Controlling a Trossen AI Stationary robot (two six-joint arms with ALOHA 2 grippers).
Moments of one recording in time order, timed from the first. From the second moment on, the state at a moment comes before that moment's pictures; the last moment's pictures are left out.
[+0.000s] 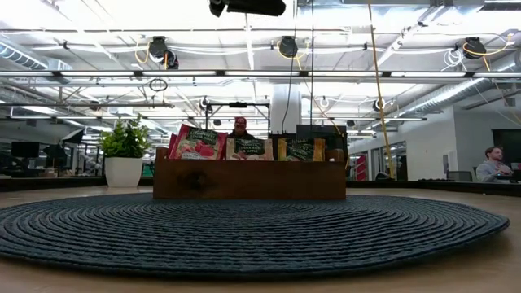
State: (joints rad) left arm -0.26 1.57 1.18 0.00 -0.54 0.10; right arm 0.84 2.02 1.53 -0.84 0.16 1.10
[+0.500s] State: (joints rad) left arm -0.26 1.57 1.18 0.02 -0.54 0.10; right arm 0.82 2.13 1.52 -0.89 0.02 1.08
